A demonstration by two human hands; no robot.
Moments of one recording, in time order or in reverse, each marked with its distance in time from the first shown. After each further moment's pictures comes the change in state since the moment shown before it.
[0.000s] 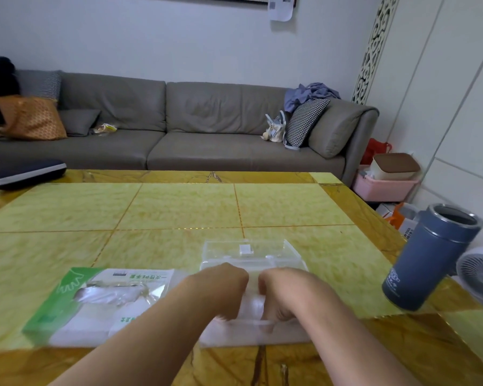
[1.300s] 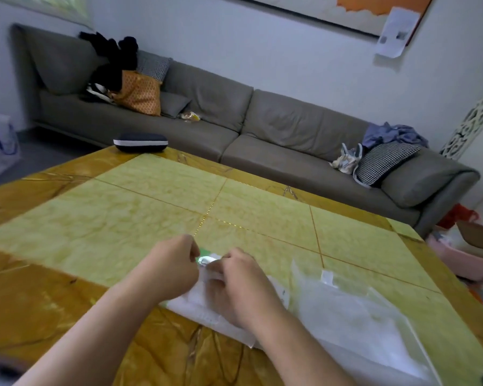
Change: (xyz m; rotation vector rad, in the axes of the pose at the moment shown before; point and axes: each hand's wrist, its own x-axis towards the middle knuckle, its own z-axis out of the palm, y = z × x) left_hand -0.098 -0.215 0.059 -0.690 0.574 -0.485; right_hand -0.008 -0.221 0.023 0.206 0.530 -0.606
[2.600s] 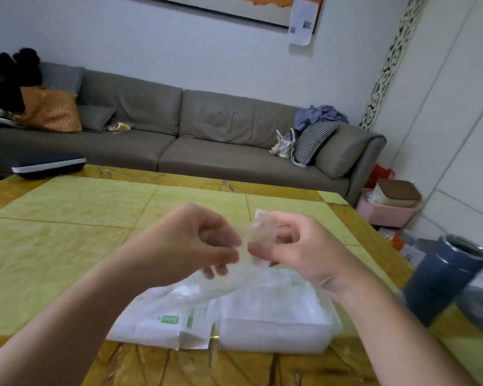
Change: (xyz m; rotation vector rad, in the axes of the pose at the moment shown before) left_hand -0.046 0.168 -0.014 -0.424 -0.387 0.484; right_hand -0.110 0.118 -0.155 0.796 0.228 0.170
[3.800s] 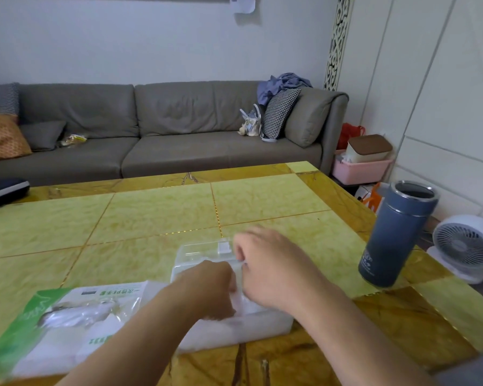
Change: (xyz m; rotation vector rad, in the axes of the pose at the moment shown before) left_hand 0.078 -0.032 0.138 0.922 -0.348 -0.246; right_hand -0.026 0.044 -0.021 -0.881 0.057 0.057
